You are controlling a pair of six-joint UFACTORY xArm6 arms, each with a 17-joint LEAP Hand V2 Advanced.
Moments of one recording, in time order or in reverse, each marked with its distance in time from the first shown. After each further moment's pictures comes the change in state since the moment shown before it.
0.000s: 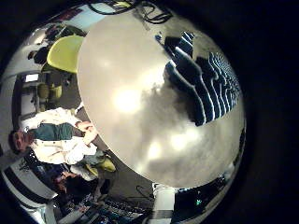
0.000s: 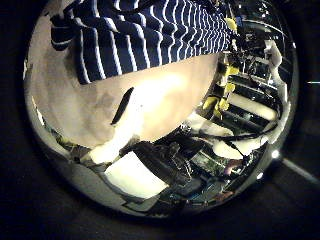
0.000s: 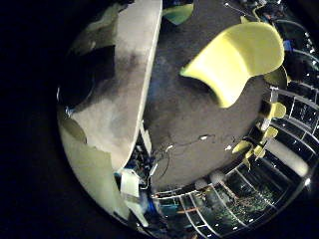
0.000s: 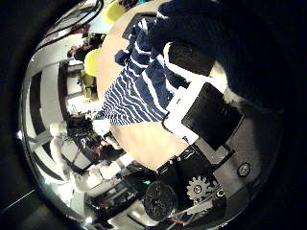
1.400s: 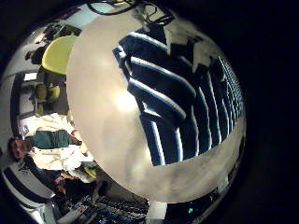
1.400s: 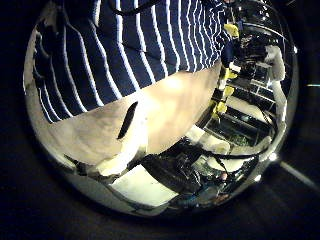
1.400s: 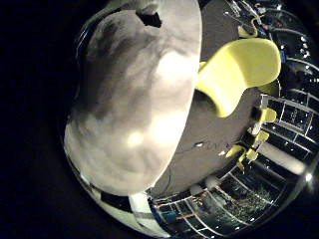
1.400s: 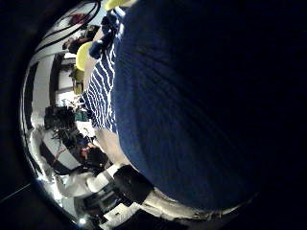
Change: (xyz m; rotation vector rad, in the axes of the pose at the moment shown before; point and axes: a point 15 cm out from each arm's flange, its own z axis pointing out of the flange) left arm 0.010 -0.077 0.031 -0.019 0.012 -0.011; right arm -0.060 -0.057 0.088 -0.009 0.135 -0.053
